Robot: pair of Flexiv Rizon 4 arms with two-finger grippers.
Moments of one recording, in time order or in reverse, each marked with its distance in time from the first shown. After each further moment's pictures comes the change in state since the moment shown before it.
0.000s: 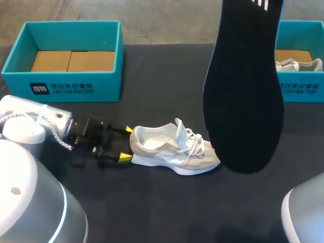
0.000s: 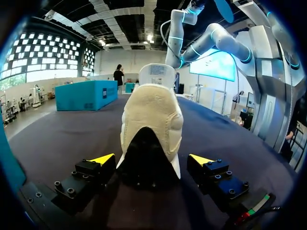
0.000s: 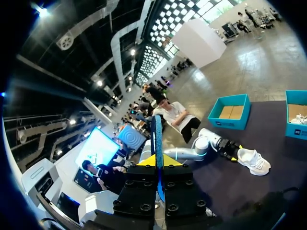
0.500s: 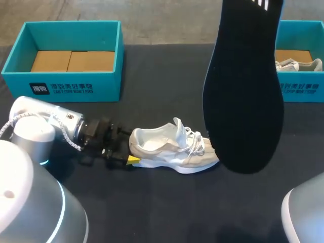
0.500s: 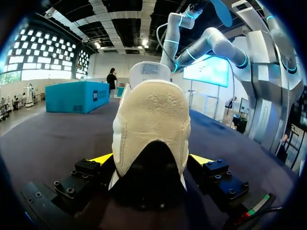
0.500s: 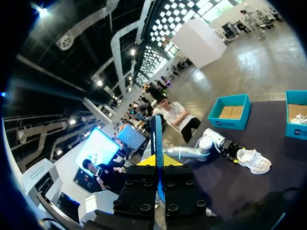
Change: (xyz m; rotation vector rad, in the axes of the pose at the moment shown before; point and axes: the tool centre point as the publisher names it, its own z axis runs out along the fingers) left arm 0.006 -0.003 0.032 0.048 0.089 -0.018; right arm 0.000 0.000 0.000 0.000 0.000 0.000
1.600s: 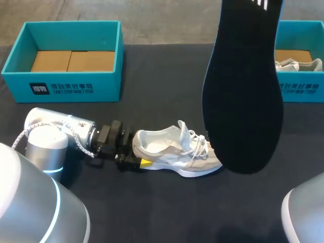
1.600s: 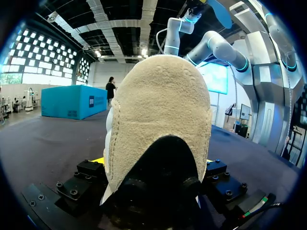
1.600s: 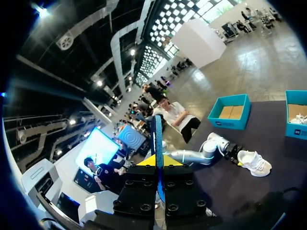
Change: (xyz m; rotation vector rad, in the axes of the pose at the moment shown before) left arm 0.001 -0.005 0.043 0.105 0.003 0.002; right arm 0.000 0.000 0.001 0.000 -0.001 0.001
